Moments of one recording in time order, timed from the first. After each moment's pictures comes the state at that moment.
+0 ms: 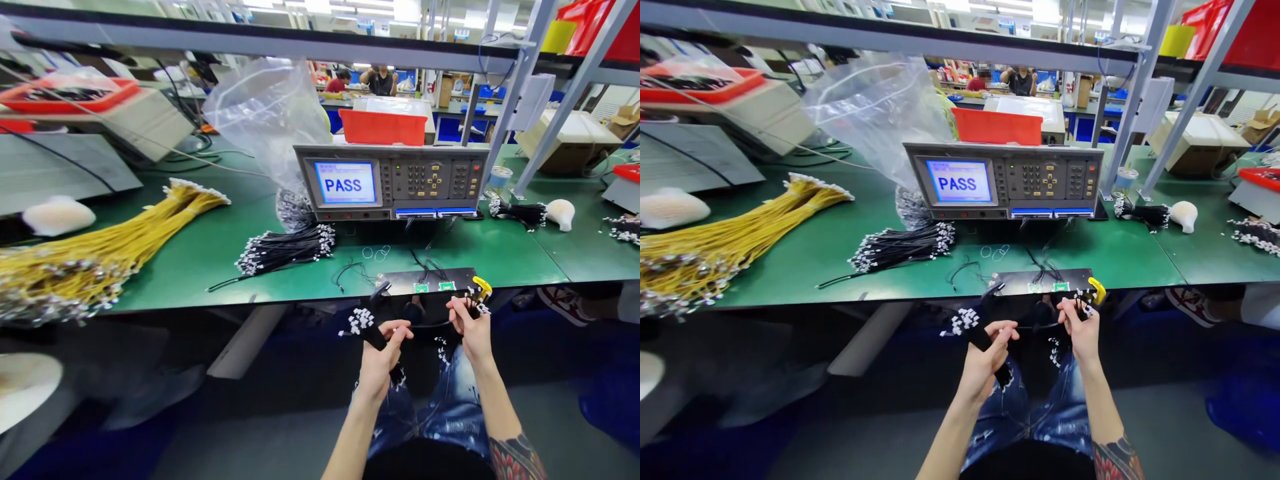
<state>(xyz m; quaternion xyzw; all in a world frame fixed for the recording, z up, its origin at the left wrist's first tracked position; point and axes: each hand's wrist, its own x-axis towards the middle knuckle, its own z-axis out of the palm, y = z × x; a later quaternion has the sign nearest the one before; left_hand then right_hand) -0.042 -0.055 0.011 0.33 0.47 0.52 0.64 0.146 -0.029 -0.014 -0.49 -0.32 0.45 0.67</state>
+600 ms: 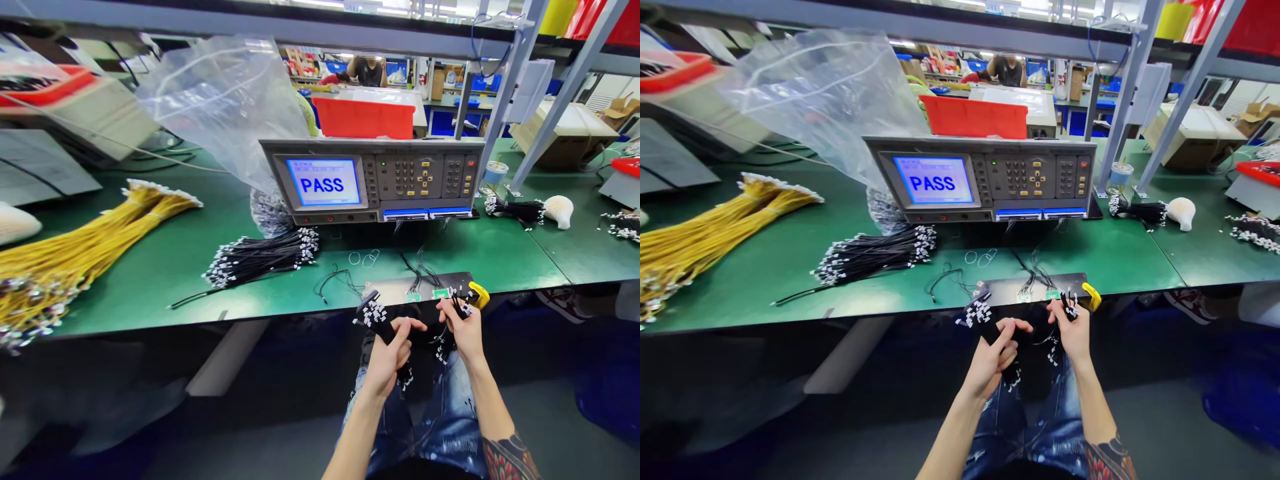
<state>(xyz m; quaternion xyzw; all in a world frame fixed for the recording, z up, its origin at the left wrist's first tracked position) -0.017 -0.026 0.013 0.35 0.42 0.45 0.71 0.152 -0.009 -0.032 -0.54 -0.39 0.40 0.63</state>
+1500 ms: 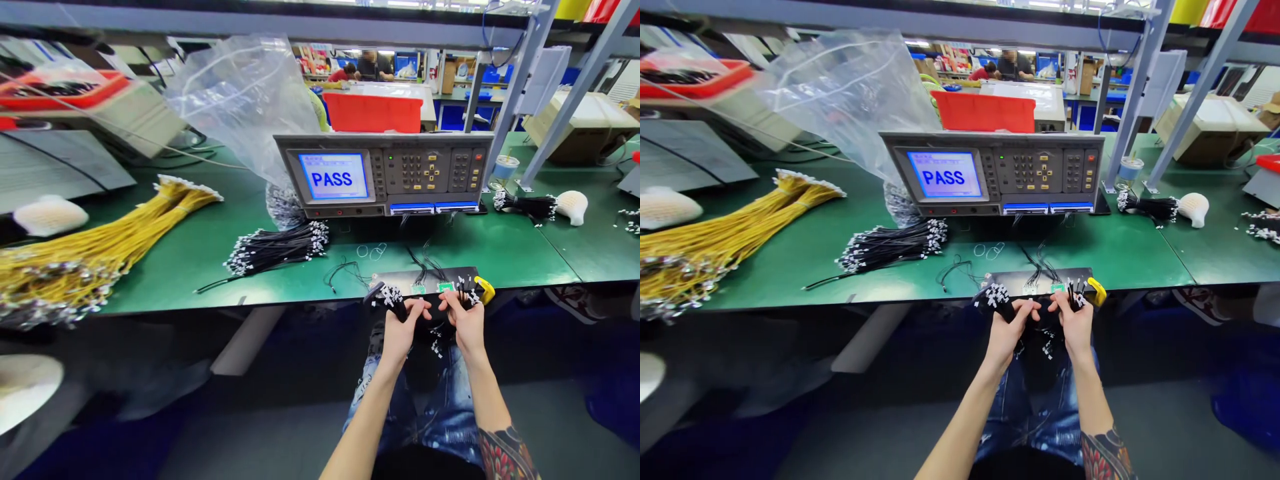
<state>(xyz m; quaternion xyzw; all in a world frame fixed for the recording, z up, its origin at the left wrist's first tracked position) 0.004 -0.007 0.002 0.41 0.49 0.50 0.58 0.133 -0.007 -0.014 -0.51 -0.29 0.44 0.68</state>
